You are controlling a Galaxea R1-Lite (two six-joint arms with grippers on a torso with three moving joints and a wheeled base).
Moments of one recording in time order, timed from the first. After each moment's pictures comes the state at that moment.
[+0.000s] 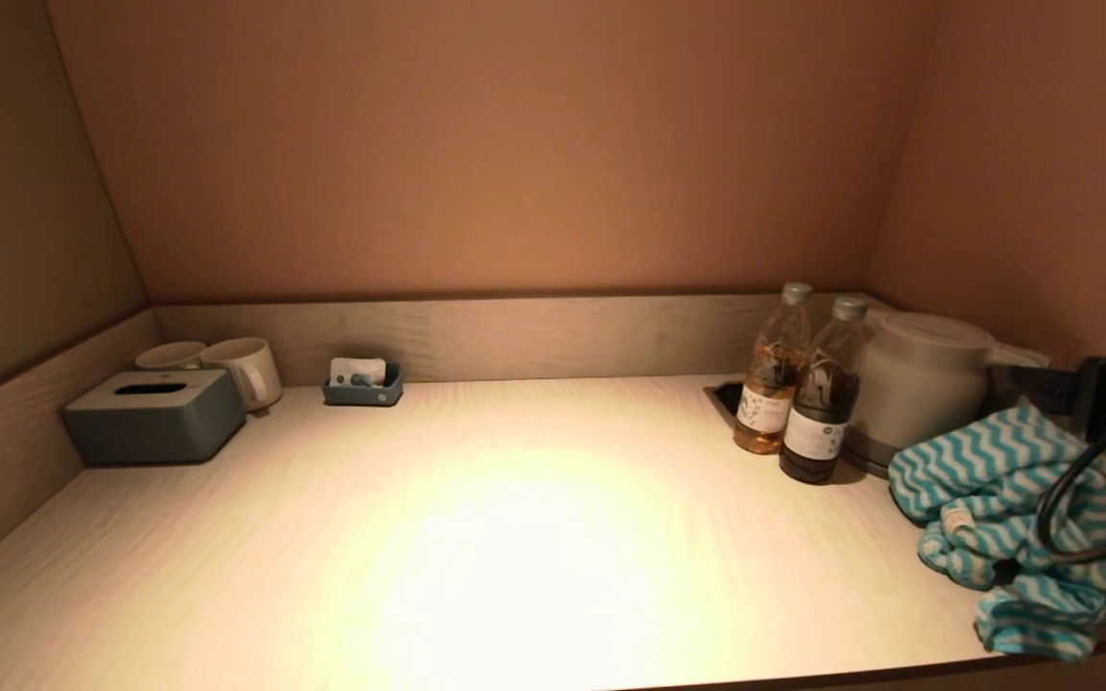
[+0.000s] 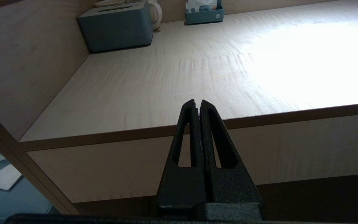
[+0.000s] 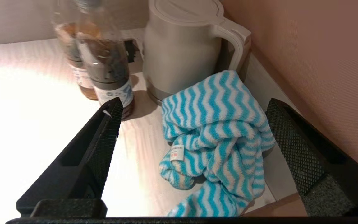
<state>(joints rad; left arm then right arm) 0.00 0.00 0.00 0.00 -0.03 0.09 -0.23 1.24 -0.80 -0.16 -0.07 -0.08</state>
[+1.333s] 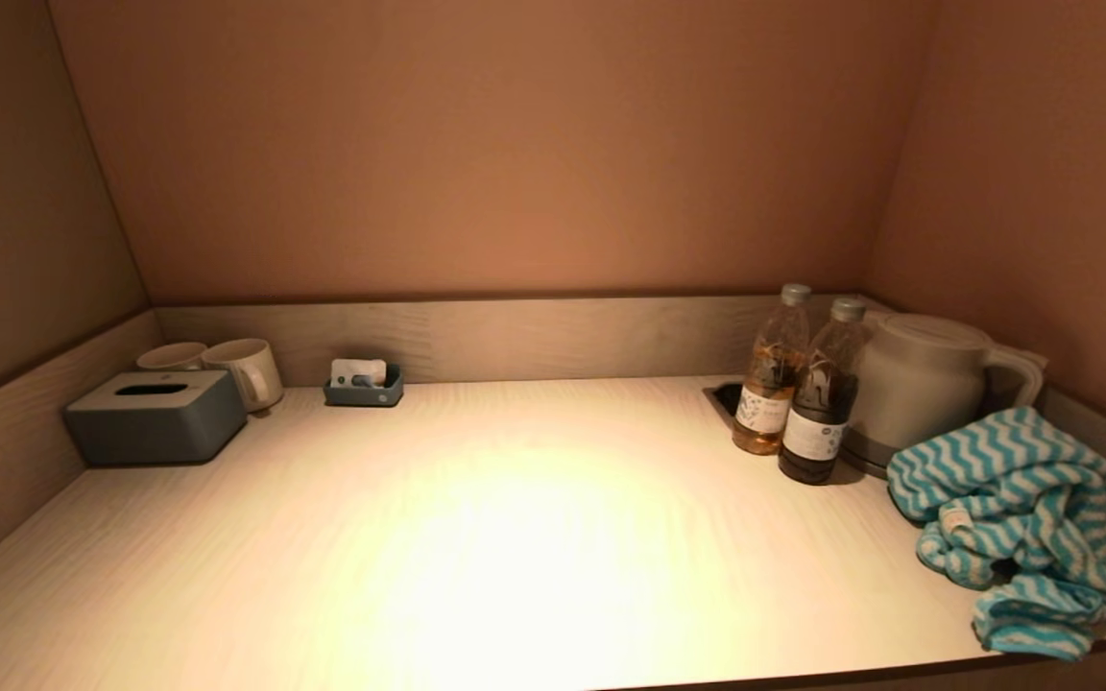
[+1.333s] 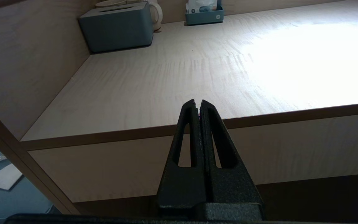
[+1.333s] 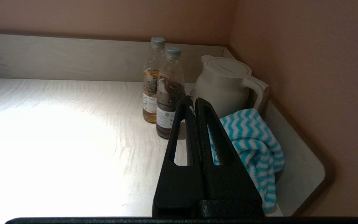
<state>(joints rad) 0.00 0.00 0.00 0.00 -0.03 0.09 -0.23 0.76 -0.68 -0.10 0.17 -0.09</state>
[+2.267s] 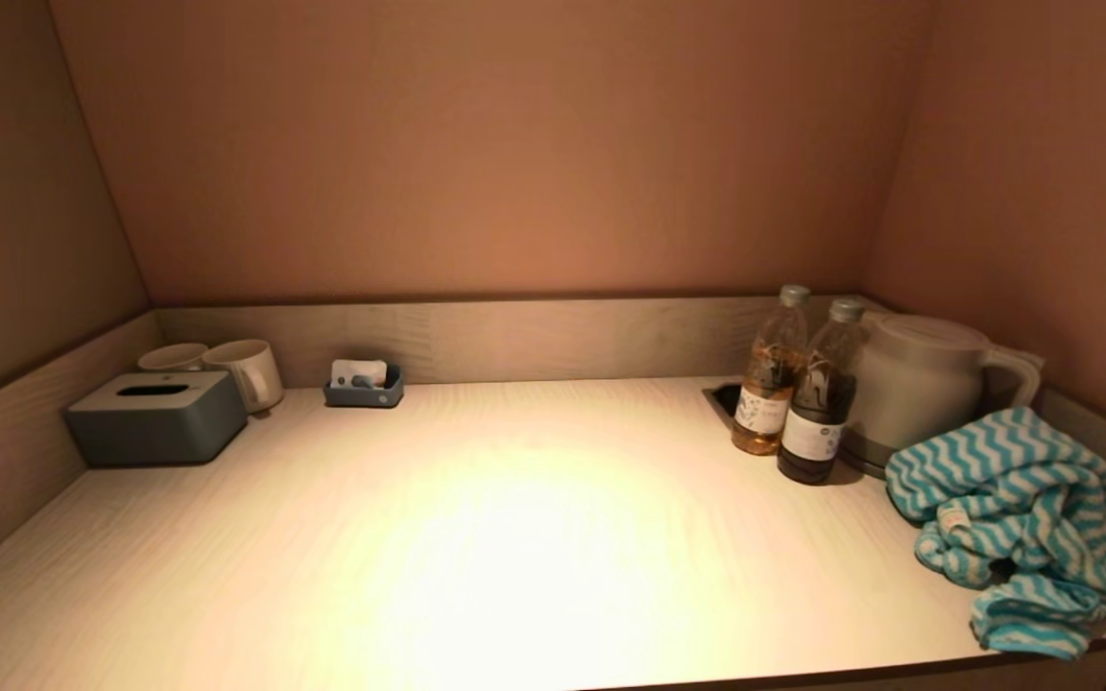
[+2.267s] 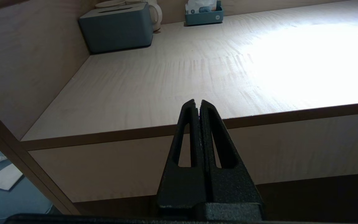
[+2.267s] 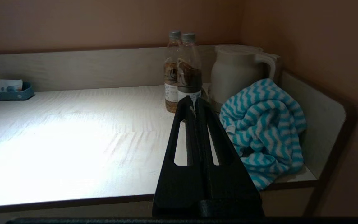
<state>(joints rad) 0.00 0.00 0.00 0.00 -0.03 0.09 -0.02 0.31 -0.38 -0.08 0.00 0.02</state>
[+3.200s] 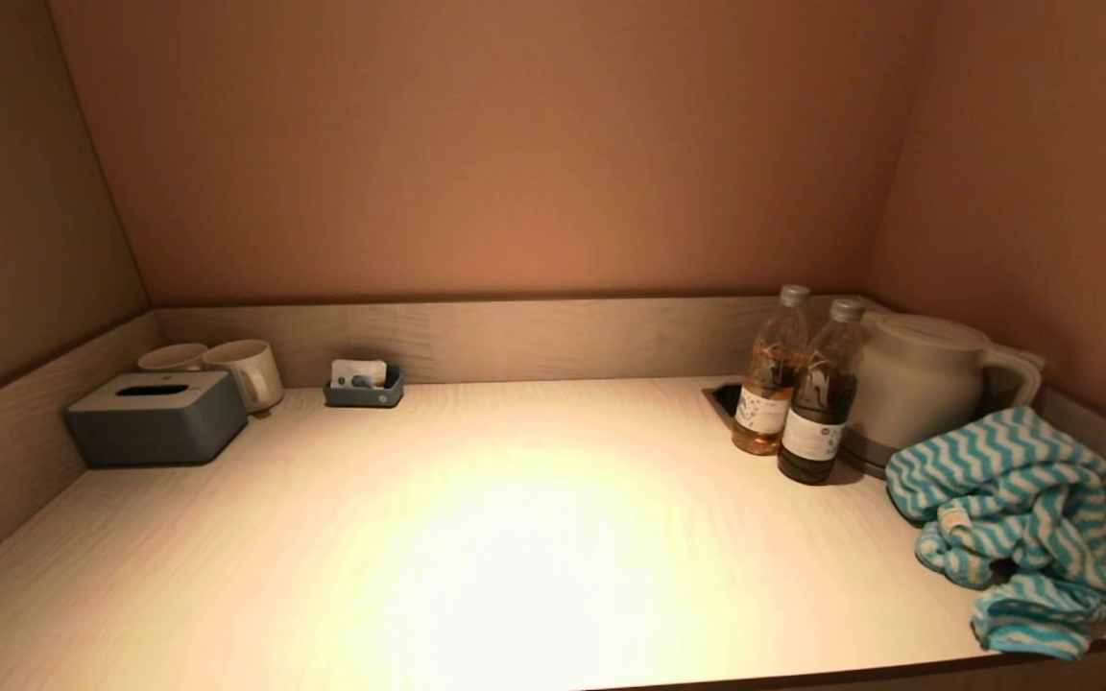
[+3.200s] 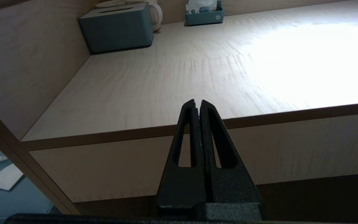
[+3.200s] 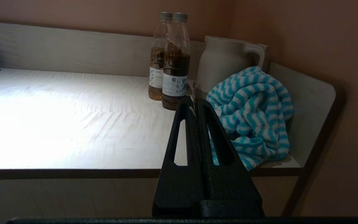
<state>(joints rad) 0.00 0.00 0.00 0.00 -0.03 0.09 0.01 0.07 -0.01 -0.28 -0.05 -0.12</state>
